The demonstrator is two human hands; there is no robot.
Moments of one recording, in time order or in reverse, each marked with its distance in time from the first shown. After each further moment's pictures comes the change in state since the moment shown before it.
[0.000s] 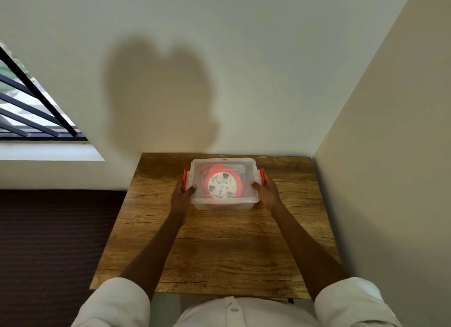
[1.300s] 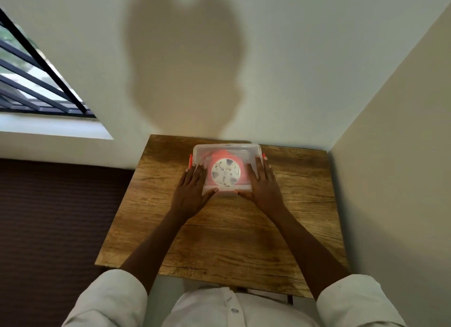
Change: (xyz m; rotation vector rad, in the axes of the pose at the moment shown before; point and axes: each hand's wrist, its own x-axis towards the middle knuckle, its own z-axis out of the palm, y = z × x) left_hand -0.001 -0.022 -0.013 1.513 -0.082 0.640; right_hand 0.006 0.022 0.014 -1.284 -0.110 -0.752
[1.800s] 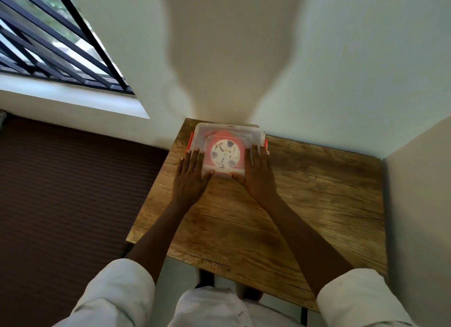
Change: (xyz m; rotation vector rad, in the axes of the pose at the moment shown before) left_hand -0.021 -0.081 -0.001 -0.069 0.058 -0.292; right_hand 0.077 -0.099 0.019 0.086 -0.033 -0.068
